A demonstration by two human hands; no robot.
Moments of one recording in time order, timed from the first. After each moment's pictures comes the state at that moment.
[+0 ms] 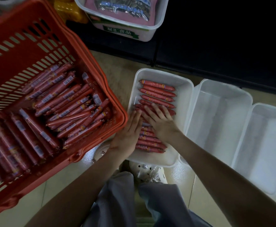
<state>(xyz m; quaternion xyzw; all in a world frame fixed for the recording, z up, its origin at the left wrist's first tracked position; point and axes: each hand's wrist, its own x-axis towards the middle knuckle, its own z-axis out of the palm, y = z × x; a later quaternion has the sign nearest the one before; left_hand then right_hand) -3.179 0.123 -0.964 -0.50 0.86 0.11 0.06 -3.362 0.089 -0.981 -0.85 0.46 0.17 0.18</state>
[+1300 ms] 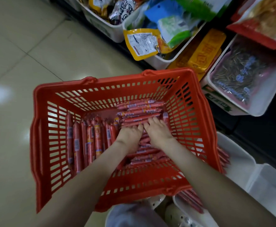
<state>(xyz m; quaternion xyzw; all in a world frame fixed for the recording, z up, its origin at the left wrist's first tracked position) -2.954 0.051 -0.911 -0.66 0.69 0.22 0.20 -3.063 -0.011 -0.902 -0.90 0.32 0.26 0.12</state>
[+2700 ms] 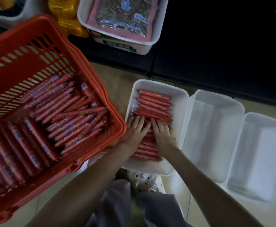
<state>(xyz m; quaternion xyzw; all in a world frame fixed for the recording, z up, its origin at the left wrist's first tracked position) -3.203 0.091 -0.980 -0.45 0.88 0.10 0.07 -3.358 0.114 -0.972 -0.74 0.63 0.12 0.21</state>
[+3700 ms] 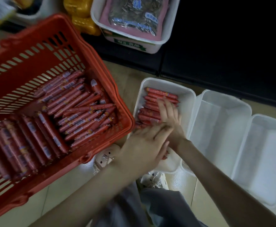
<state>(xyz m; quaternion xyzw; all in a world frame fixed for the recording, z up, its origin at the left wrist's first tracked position) -3.193 0.099 -0.817 -0.49 0.82 0.22 -0.20 -3.331 0.066 -0.899 -0.70 0.64 -0.02 0.31</state>
